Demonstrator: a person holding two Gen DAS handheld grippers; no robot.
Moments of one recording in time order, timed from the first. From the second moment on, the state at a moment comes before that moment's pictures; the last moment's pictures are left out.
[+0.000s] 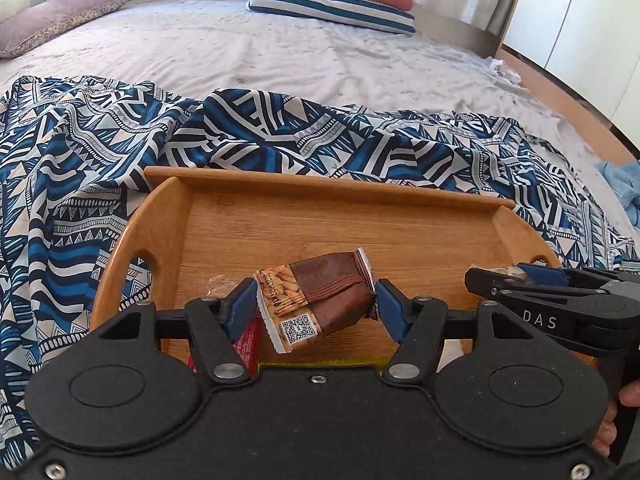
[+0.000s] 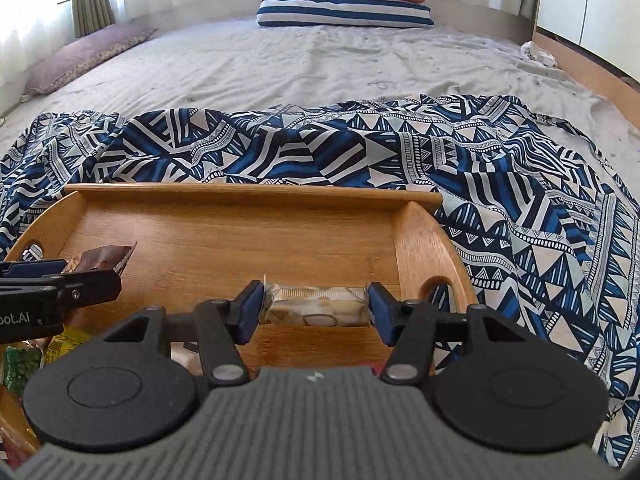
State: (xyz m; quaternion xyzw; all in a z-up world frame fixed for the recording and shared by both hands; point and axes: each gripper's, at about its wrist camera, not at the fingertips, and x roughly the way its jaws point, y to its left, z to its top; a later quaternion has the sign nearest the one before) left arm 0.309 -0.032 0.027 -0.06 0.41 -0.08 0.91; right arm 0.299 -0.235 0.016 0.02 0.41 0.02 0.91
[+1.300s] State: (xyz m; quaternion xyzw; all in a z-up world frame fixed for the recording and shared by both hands) left arm 0.195 -0.005 0.095 -0.01 0.32 -0.12 0.94; right arm 0.212 -0.248 0.067 0.04 0.34 0.03 0.94
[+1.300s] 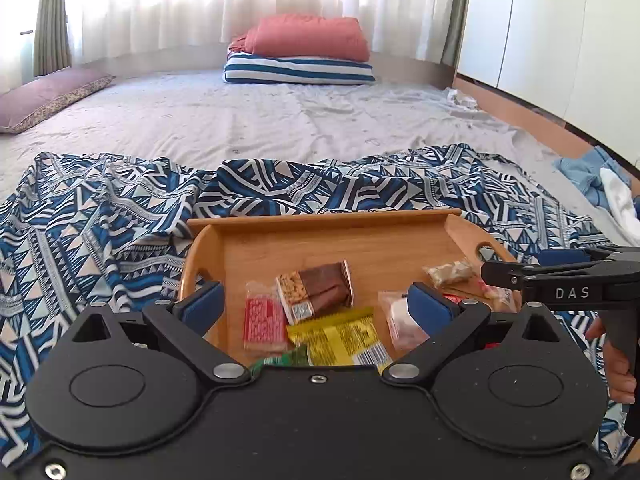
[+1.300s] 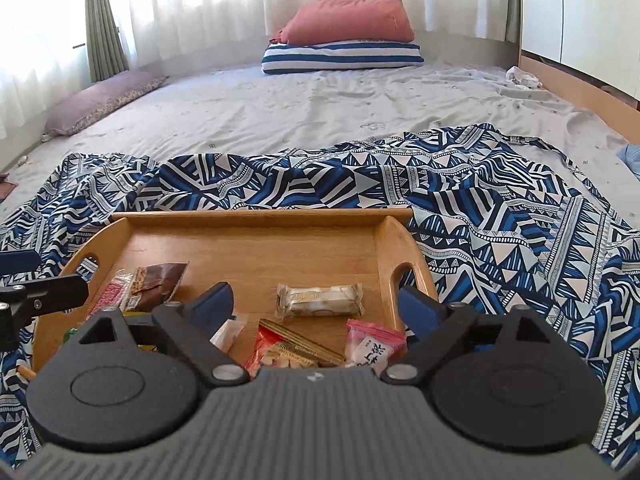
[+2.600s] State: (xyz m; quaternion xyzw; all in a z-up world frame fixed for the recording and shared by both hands) left arm 0.029 0.010 0.021 -0.01 0.35 -0.07 0.93; right arm 0.015 -0.190 0.007 -0.01 0.31 0.06 0.95
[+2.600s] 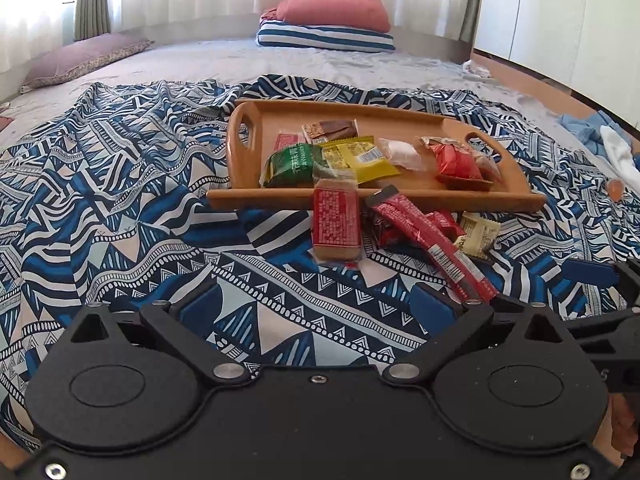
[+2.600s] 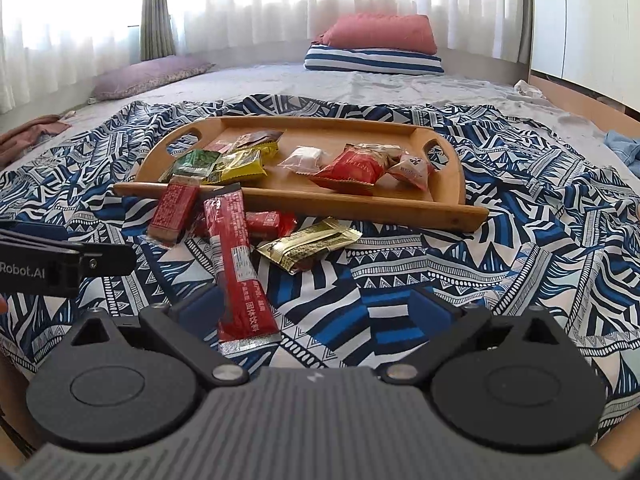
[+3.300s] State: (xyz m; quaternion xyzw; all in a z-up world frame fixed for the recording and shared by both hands) left arm 0.066 0.011 0.009 -0.04 0.36 -0.06 0.93; right arm 0.026 -0.167 -0.007 -0.04 0.32 0.07 0.95
